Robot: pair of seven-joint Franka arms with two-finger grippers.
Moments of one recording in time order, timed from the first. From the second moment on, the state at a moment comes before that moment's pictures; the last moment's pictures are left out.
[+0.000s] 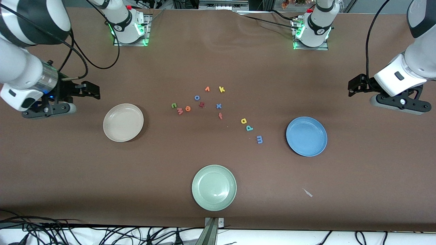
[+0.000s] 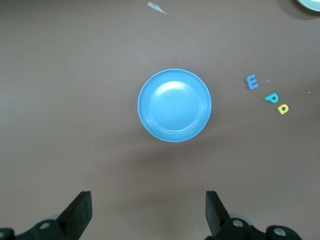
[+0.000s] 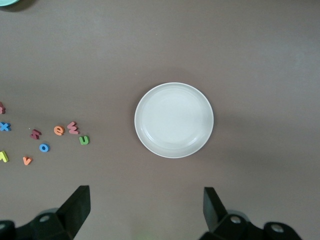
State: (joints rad) left arm 0.01 0.12 -0.13 -1.53 0.03 1.57 0.10; right arm 0.29 0.19 -0.15 -1.55 0.06 1.61 0.00
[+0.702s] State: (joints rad) left arm -0.11 0.28 -0.13 -1.50 0.03 1.63 -0.14; right arm 0.32 0.12 -0.05 -1.87 0.06 1.88 0.19
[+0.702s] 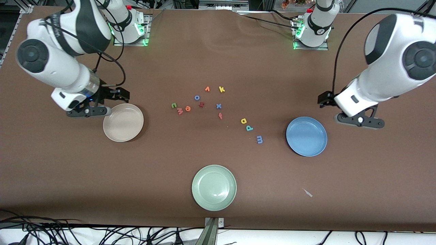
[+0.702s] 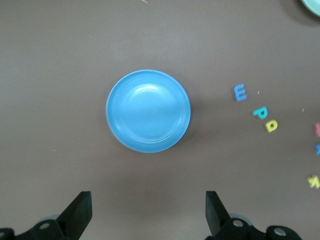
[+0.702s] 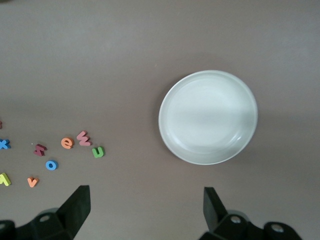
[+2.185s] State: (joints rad) left arm -0.39 0.80 -0.13 -1.41 0.03 2.04 -0.60; right arm 0.32 0.20 0.24 -2.35 0.06 2.57 0.49
